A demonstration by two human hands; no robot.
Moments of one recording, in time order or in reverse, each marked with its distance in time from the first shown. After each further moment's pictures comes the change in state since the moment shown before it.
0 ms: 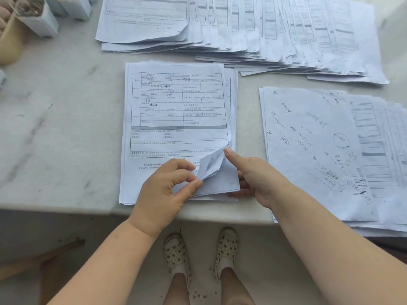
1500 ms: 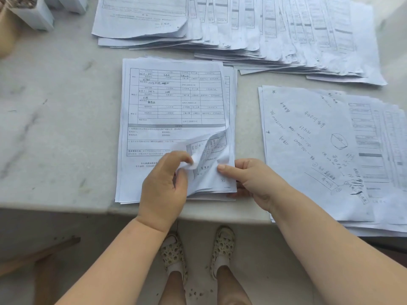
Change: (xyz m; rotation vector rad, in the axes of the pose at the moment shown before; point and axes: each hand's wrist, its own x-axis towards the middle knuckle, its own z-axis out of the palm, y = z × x) left_hand 0.005 0.007 0.016 0.104 0.260 -0.028; right_hand 0.000 0.011 -0.005 -0.026 -0.052 -0.101
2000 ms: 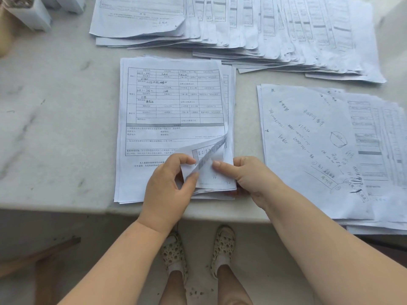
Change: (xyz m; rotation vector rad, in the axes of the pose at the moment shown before) left_hand -0.003 -0.002 0.004 -0.009 -0.103 -0.093; right_hand 0.004 -0.002 0.006 0.009 0.067 0.033
